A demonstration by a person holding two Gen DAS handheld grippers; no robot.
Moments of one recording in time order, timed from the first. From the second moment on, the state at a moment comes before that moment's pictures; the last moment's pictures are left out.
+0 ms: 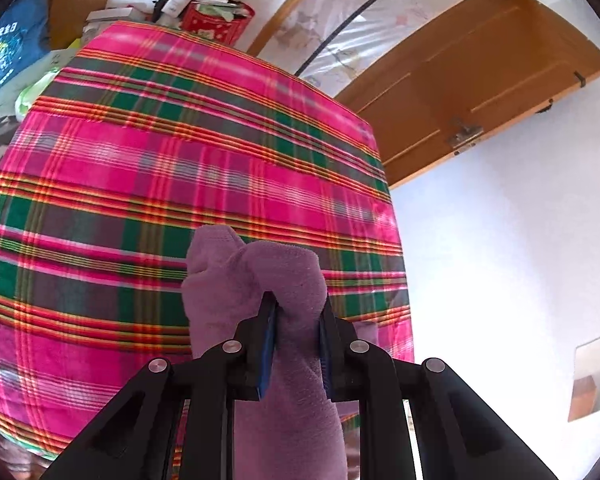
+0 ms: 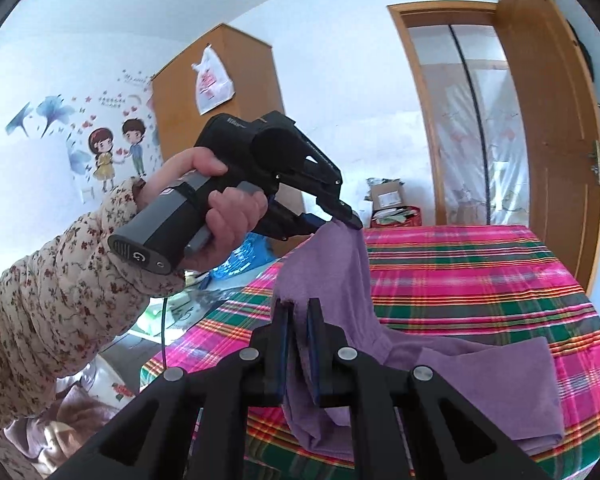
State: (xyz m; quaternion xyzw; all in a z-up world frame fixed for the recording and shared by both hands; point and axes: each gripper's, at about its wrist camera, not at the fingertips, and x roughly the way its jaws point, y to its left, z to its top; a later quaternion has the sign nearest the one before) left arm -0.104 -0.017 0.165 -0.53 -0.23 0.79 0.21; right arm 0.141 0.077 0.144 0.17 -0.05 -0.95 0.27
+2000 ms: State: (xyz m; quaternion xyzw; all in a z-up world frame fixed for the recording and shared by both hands) left arm -0.157 0.236 0.054 -0.66 -0.10 0.69 0.30; right arm 0.136 0.258 0.066 0.25 -0.18 -0.95 0.02
